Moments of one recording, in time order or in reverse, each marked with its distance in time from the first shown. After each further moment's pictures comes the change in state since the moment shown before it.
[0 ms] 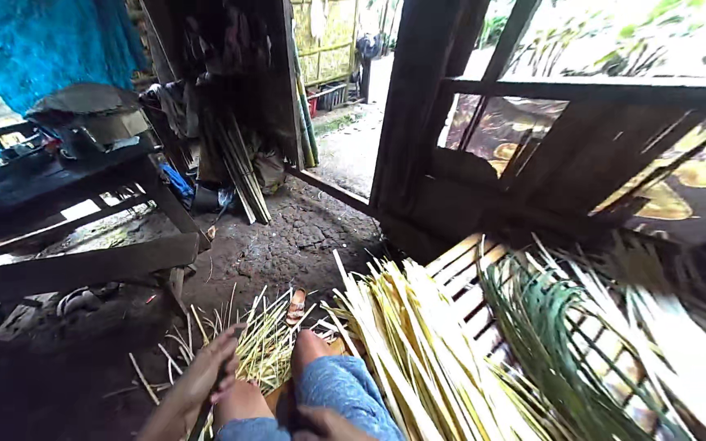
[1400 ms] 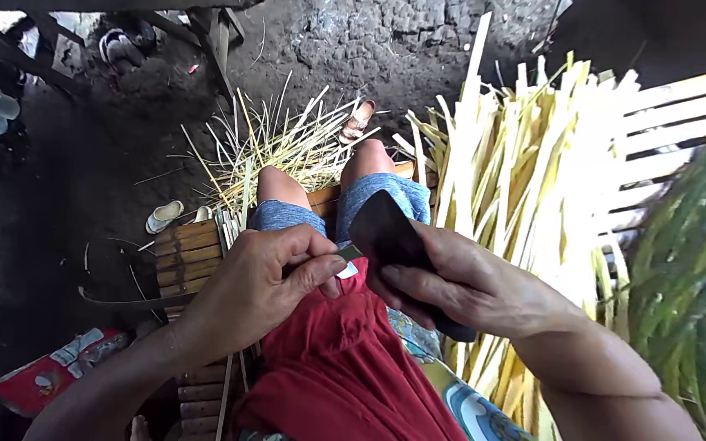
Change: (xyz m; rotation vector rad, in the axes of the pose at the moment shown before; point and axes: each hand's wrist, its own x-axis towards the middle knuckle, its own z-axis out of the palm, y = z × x) left_hand -0.137 -0.051 0.052 0.367 -0.019 0.492; right_hand -0.052 -0.079 -0.030 0.140 -0.416 -0.216
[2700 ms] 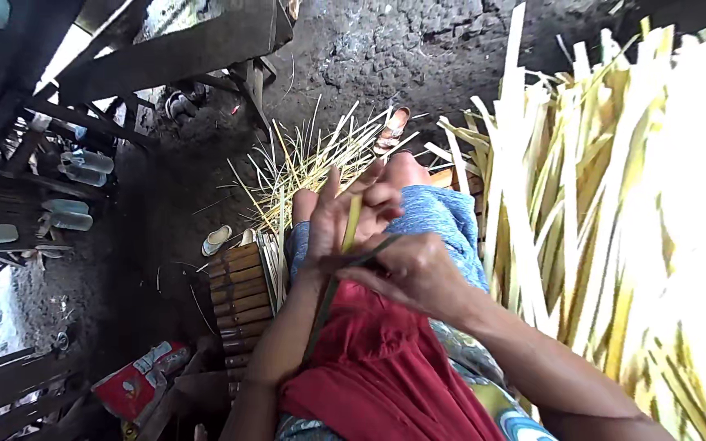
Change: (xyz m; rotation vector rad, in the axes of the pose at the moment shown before) left_hand 0.091 -0.064 0.057 -1.324 0.070 -0.036; right_hand 0.045 0.061 0.017 -0.806 0.604 -0.490
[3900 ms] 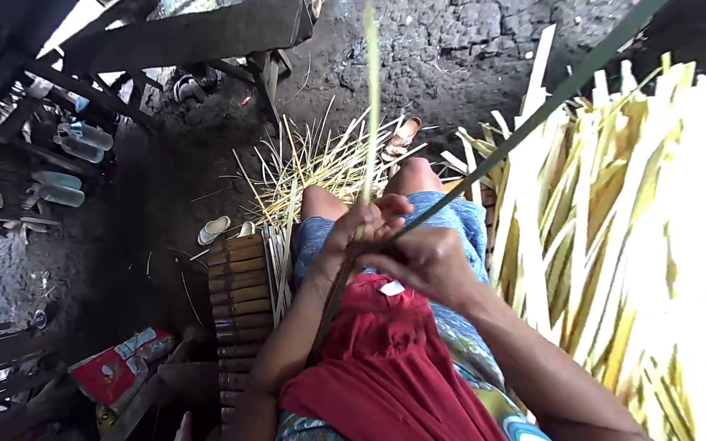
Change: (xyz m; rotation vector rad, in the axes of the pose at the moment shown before) left_hand -0.025 -0.011 -0.024 0.098 0.086 0.055; right_hand -0.005 0.018 0.012 -0.051 -0.041 0.019
